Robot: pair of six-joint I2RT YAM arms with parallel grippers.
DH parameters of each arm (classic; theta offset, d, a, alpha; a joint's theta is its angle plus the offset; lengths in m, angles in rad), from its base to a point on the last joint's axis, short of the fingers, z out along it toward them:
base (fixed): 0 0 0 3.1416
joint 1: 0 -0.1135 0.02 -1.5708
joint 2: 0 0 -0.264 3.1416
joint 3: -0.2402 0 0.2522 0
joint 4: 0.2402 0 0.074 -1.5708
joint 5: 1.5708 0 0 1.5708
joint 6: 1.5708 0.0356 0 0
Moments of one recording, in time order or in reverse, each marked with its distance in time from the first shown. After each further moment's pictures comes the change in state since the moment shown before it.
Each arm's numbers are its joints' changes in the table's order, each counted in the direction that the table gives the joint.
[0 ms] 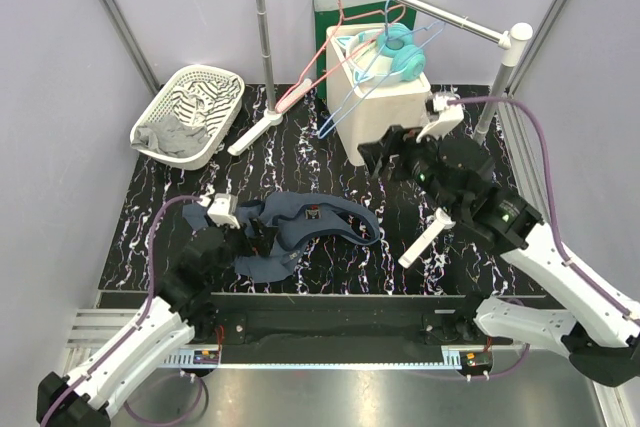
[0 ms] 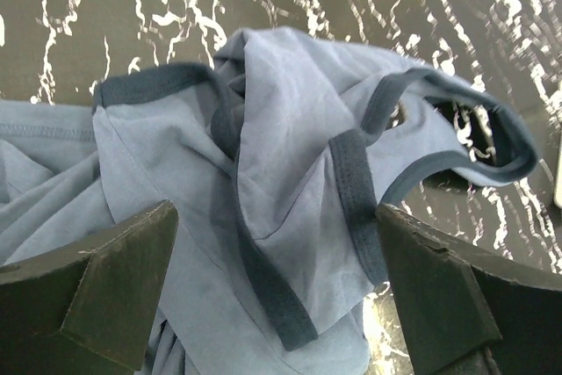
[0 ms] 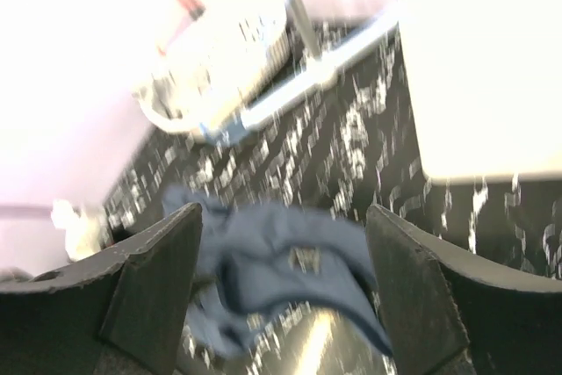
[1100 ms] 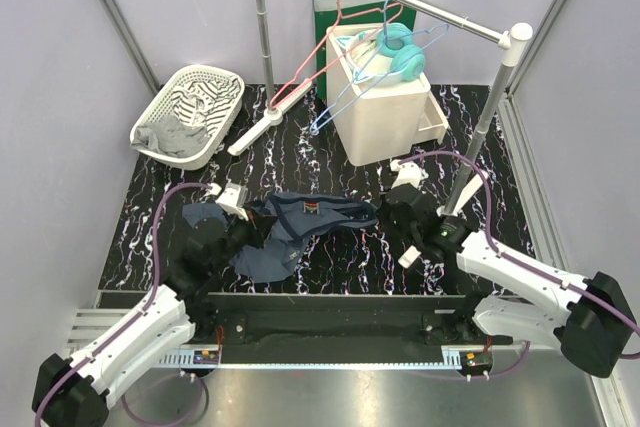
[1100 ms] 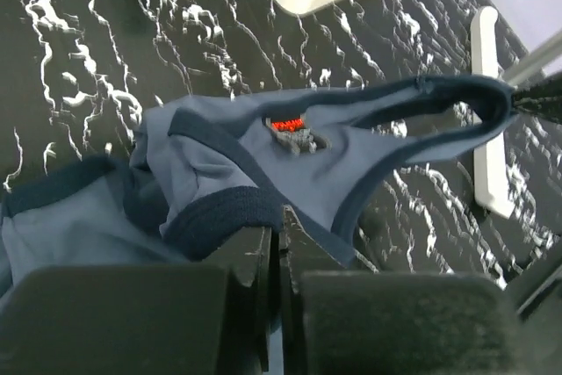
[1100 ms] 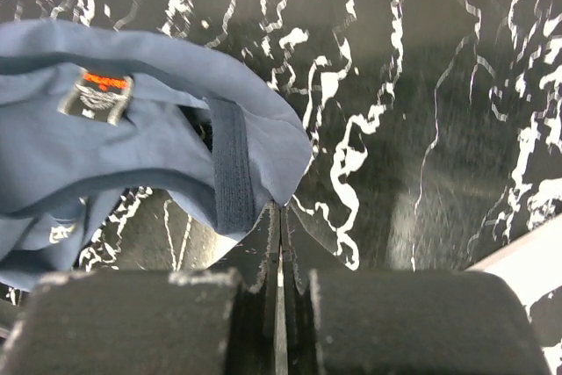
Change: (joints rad) left arm -0.014 -0.161 -0.063 -0.229 0.165 0.044; right arm 0.016 -0.087 0.507 -0.115 0.046 0.070
